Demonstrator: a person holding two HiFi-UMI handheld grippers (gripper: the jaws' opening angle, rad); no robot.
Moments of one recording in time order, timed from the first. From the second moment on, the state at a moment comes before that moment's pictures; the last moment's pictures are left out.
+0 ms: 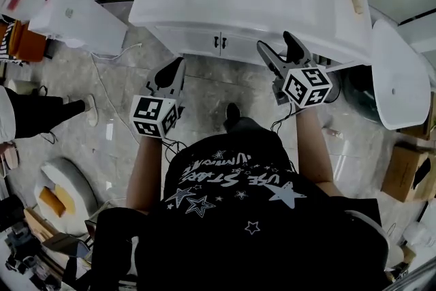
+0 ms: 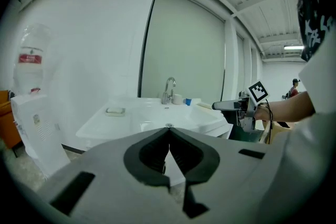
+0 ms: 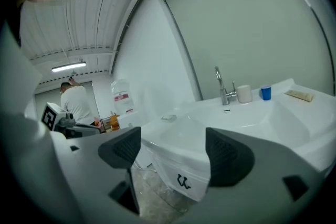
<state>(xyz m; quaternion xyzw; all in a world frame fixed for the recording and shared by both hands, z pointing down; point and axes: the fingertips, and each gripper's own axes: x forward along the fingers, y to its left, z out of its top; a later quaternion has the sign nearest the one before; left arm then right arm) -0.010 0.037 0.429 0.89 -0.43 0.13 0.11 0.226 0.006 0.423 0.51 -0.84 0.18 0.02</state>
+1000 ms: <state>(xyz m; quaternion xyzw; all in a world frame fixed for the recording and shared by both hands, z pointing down) -0.092 -0.055 0.430 0.82 -0.55 0.12 0.12 0.124 -0.147 0.427 0.38 -0.91 0.17 0.07</state>
